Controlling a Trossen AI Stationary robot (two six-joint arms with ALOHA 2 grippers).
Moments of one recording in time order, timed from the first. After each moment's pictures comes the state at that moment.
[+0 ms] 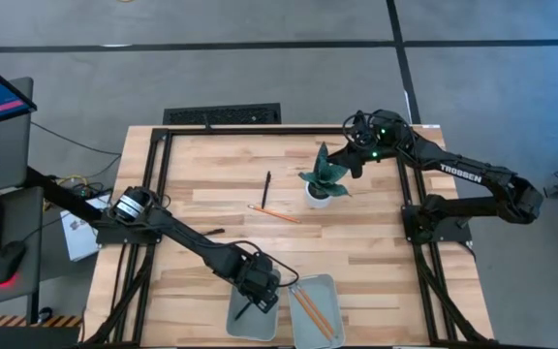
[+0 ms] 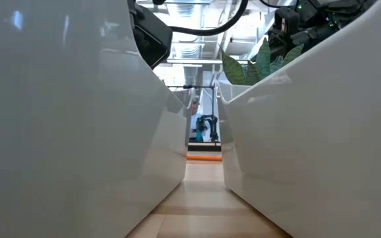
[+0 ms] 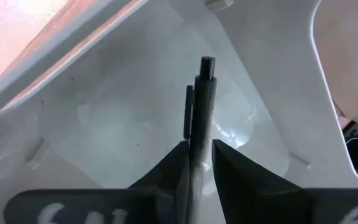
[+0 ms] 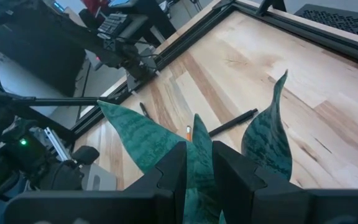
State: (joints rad) left arm -0.47 1.96 1.37 -0.61 0.11 -1.31; right arm -0.66 1.08 0.71 -0.10 -0.63 0.31
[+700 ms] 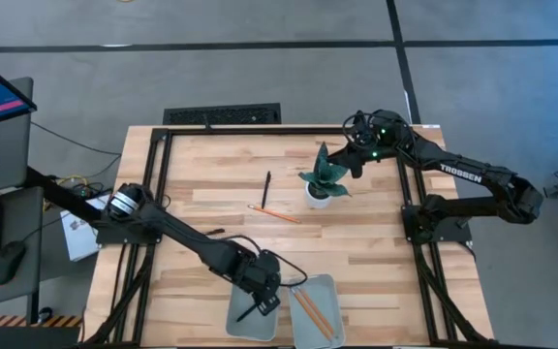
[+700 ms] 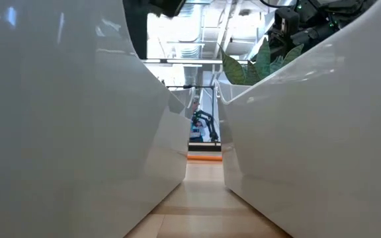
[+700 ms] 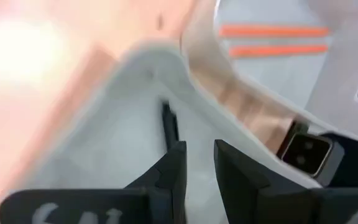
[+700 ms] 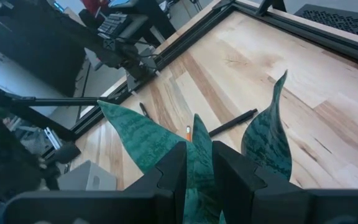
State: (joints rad) left arm -0.46 1.90 1.49 -0.68 -0.01 -1.07; right arm -0.66 1.08 0.71 -0.10 -0.63 0.31
